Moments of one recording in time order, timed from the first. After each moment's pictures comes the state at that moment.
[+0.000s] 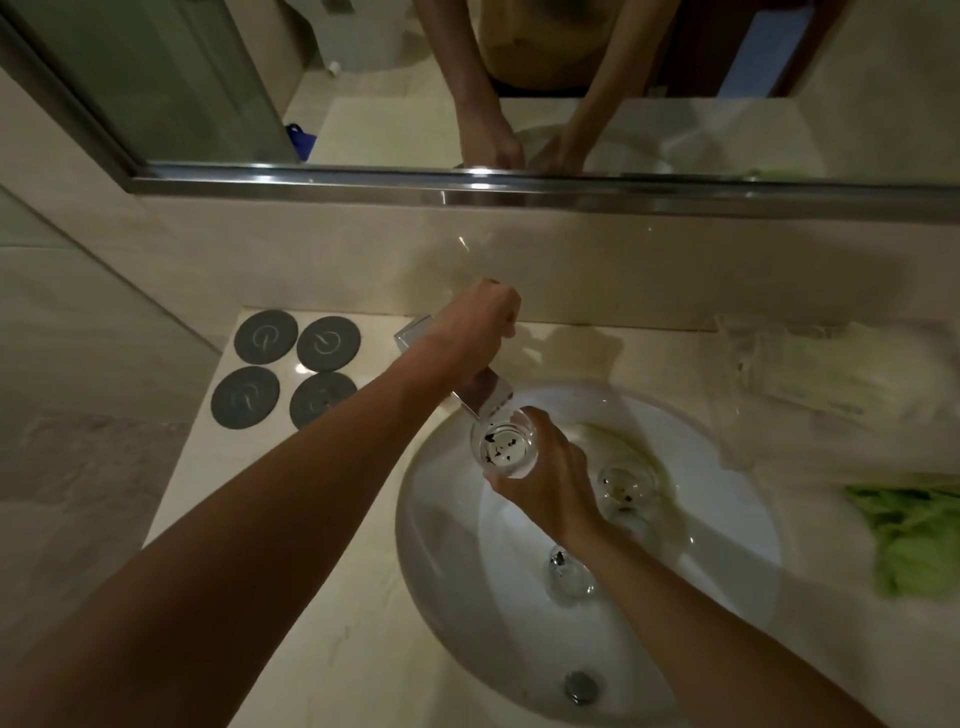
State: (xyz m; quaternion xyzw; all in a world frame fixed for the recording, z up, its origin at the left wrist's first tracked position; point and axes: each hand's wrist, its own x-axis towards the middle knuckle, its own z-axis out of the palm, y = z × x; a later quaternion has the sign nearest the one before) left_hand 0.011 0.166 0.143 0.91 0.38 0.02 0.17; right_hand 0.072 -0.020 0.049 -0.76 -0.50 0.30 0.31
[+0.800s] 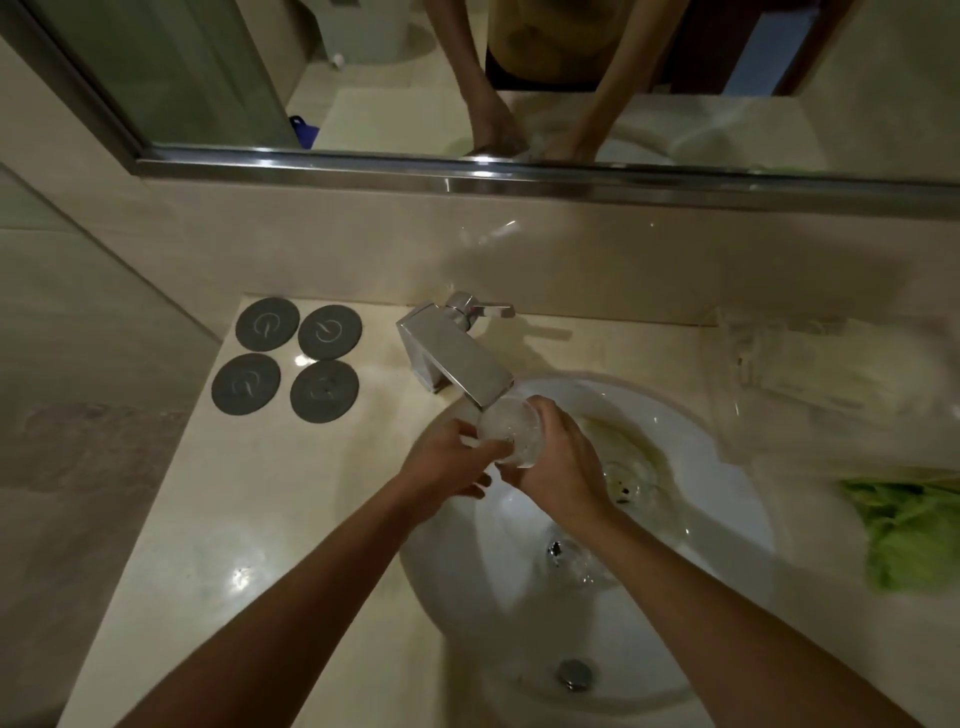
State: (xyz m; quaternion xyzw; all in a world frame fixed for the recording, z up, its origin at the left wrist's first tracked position) left_hand -0.065 0.047 0.085 0.51 0.61 0.03 0.61; right_hand 0.075 -0.023 0.054 -0.78 -0.52 0.25 0.23
